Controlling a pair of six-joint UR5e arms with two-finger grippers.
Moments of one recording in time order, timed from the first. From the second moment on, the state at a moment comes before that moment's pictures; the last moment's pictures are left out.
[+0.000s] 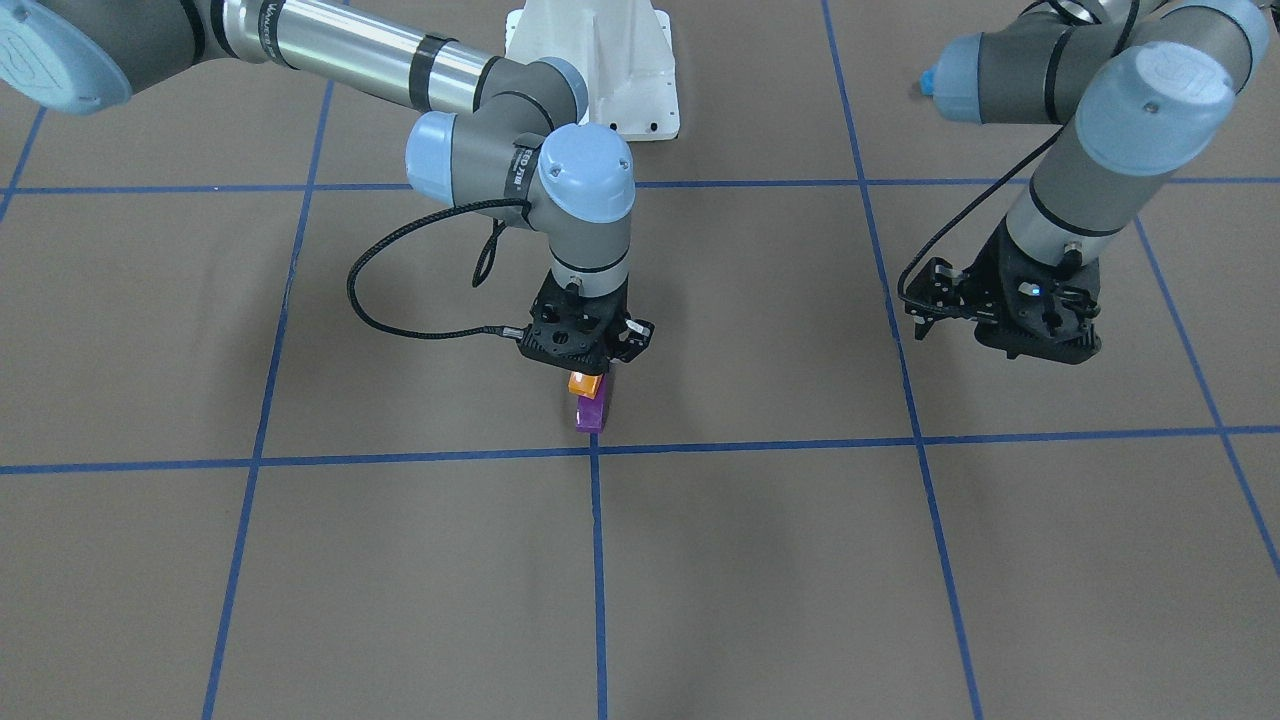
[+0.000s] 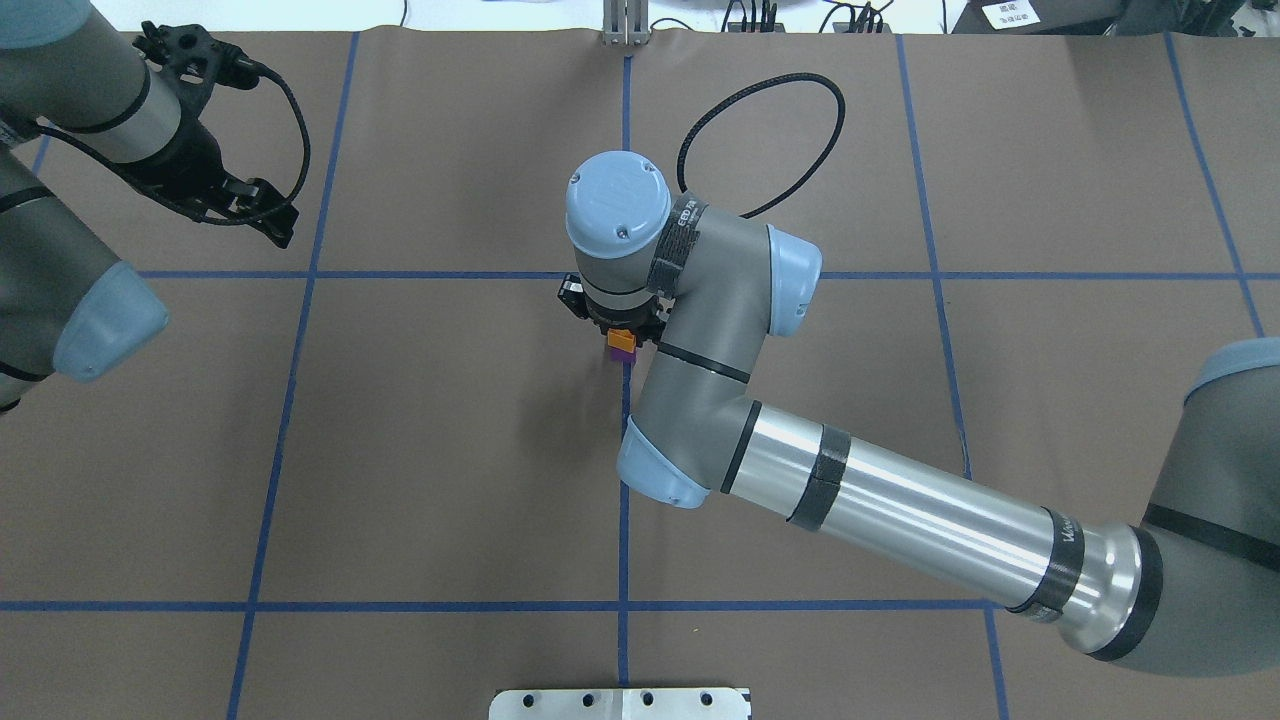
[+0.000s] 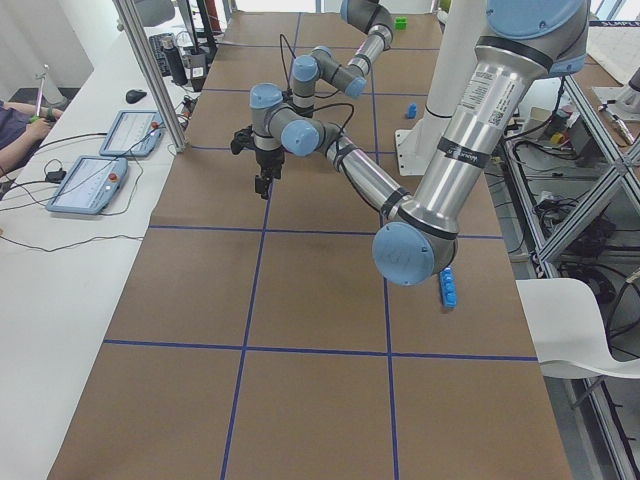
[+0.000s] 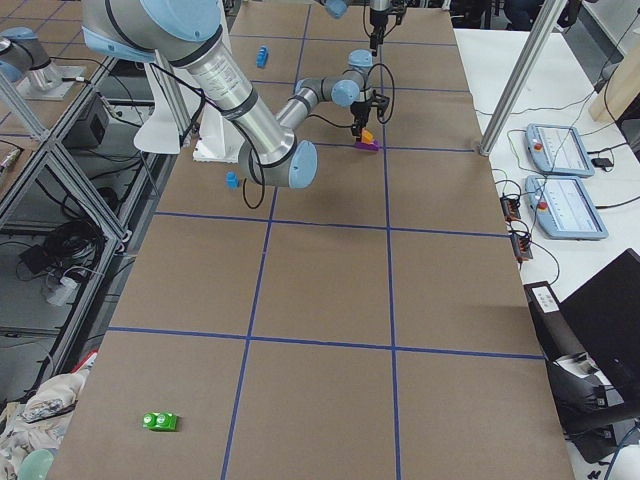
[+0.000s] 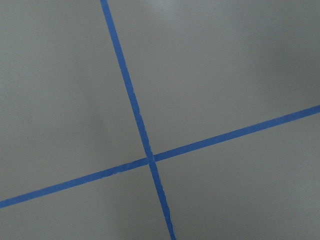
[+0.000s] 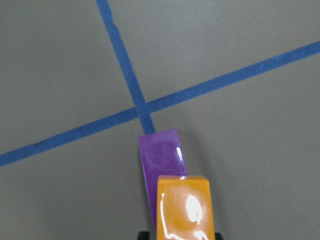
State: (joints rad) left arm -0.97 -1.99 -1.81 -1.49 -2.12 -0.50; right arm 0.54 -0.64 1.30 -1.49 1.84 1.54
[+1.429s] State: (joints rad) left arm -1.33 -1.65 -1.86 -1.50 -2.27 0.04; right arm 1.04 -1.15 1.69 -1.50 2.22 0.89
